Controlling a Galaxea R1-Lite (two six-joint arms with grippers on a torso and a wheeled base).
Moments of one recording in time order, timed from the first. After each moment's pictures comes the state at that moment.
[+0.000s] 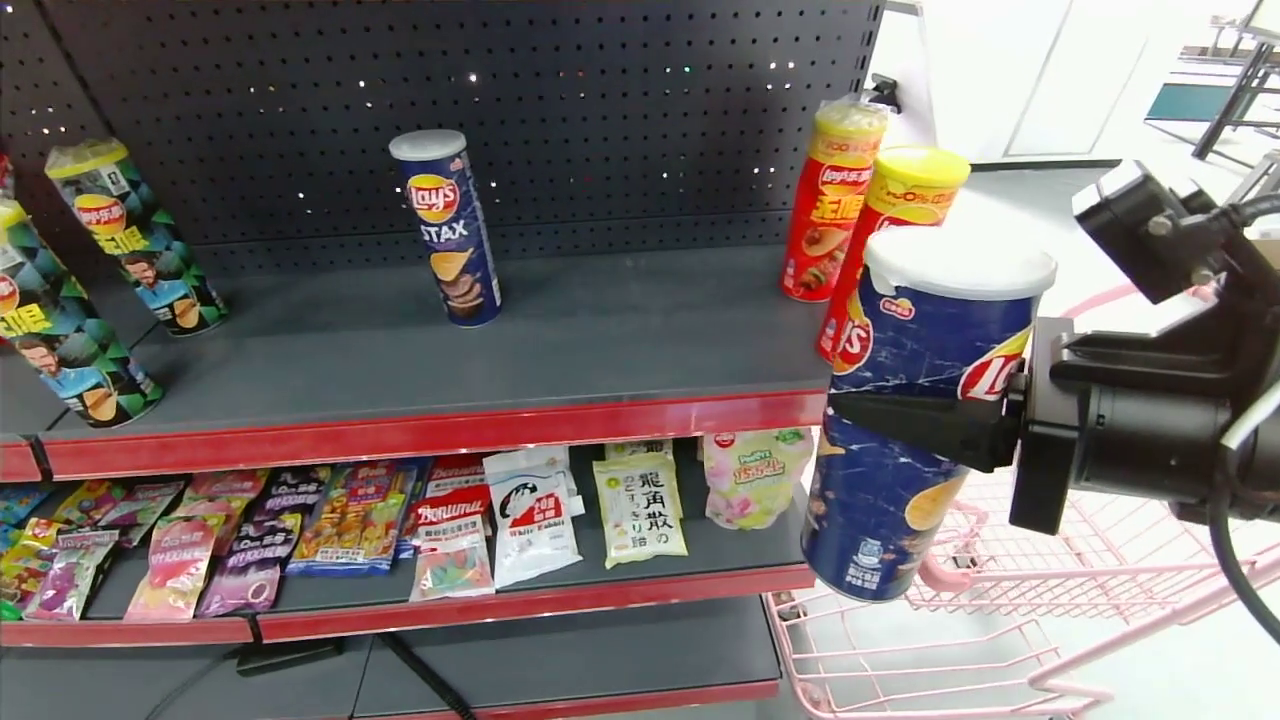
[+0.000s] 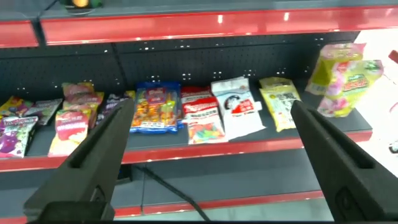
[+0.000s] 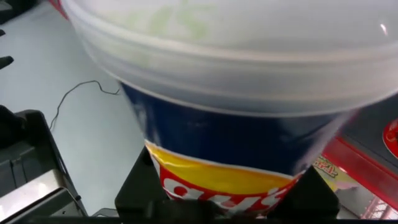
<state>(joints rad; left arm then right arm) 0.00 0.00 0.00 0.00 -0.01 0.00 0.61 1.34 -0.83 -0.29 0.30 -0.11</state>
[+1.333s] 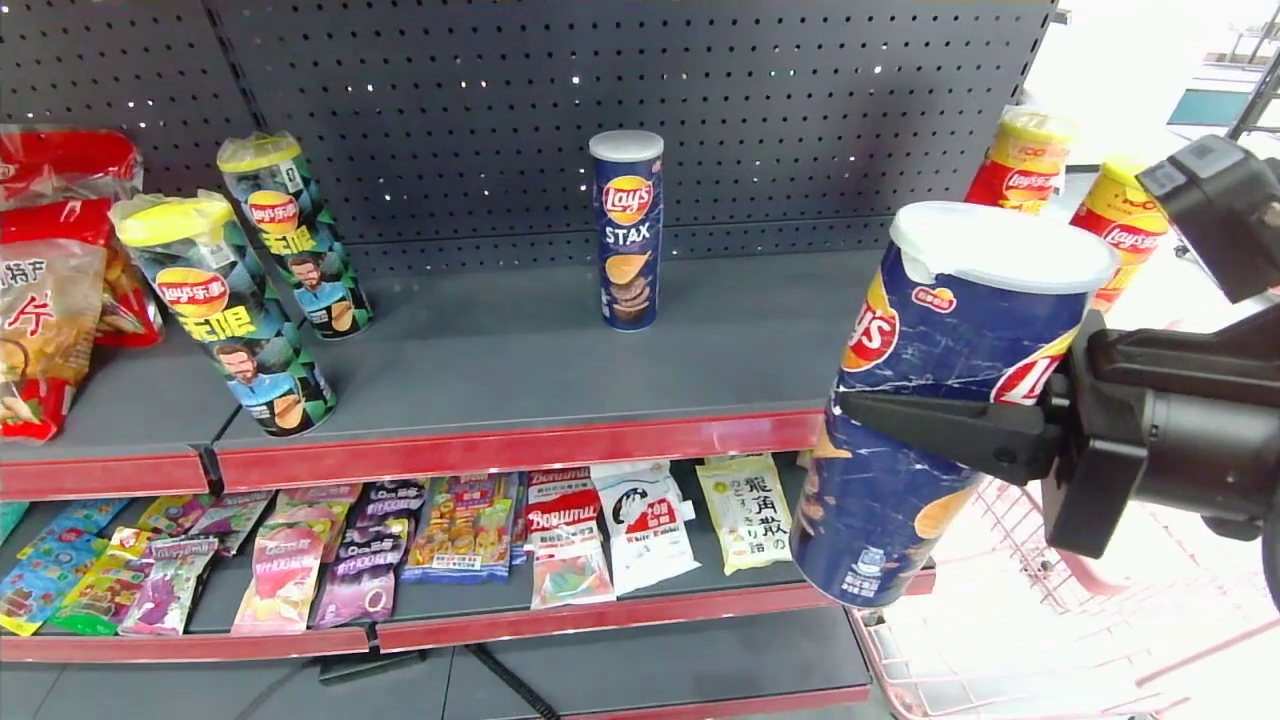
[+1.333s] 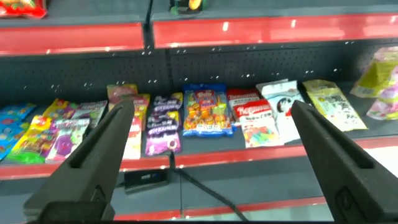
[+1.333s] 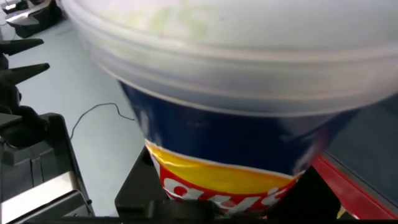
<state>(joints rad) 0.00 0.00 0.00 0.00 -0.01 0.00 0.65 1.29 -0.80 -0.35 0.33 -0.11</state>
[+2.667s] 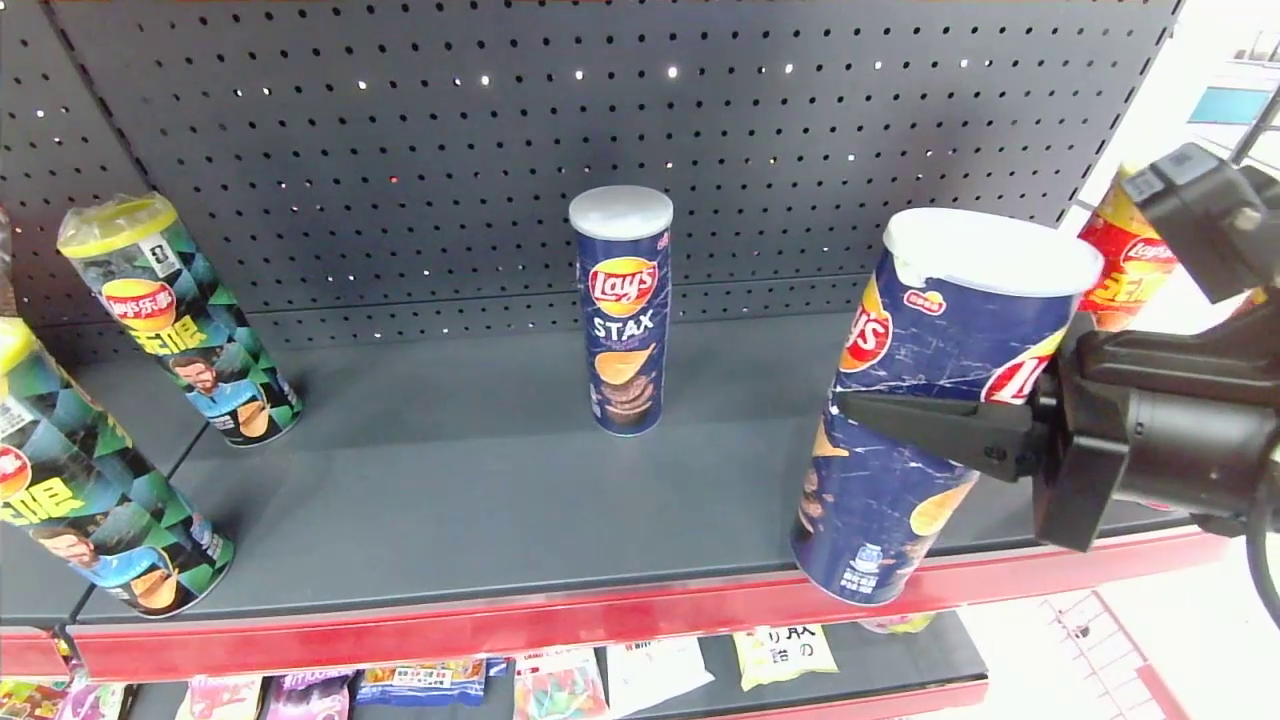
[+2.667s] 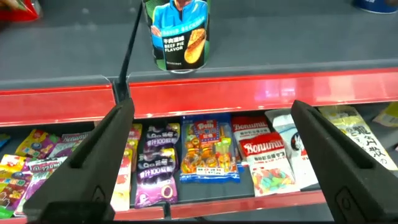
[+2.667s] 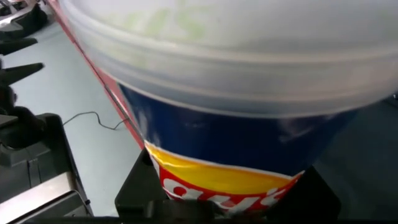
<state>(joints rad) 0.00 0.00 0.00 0.00 -0.01 0.00 0.65 1.30 -0.80 -0.35 0.33 -0.11</state>
